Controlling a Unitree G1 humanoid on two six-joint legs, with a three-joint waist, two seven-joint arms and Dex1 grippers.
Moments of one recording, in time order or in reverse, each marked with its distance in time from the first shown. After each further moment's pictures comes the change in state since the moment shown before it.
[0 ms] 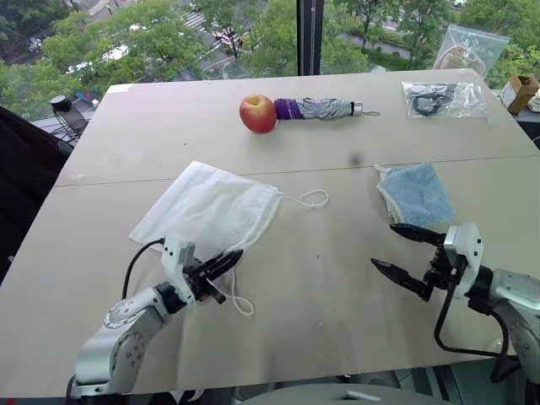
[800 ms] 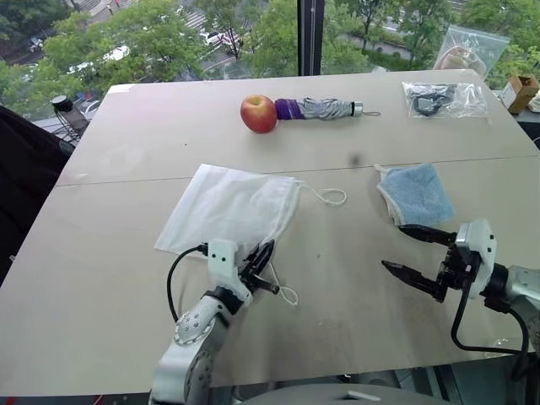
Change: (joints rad) left arm 0.093 -0.343 -0.237 -0.216 0.279 -0.153 0.387; right arm 0.000 -0.084 -0.056 -0.001 0.055 0.062 0.051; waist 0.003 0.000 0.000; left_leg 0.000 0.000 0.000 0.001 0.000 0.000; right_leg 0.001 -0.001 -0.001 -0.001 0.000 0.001
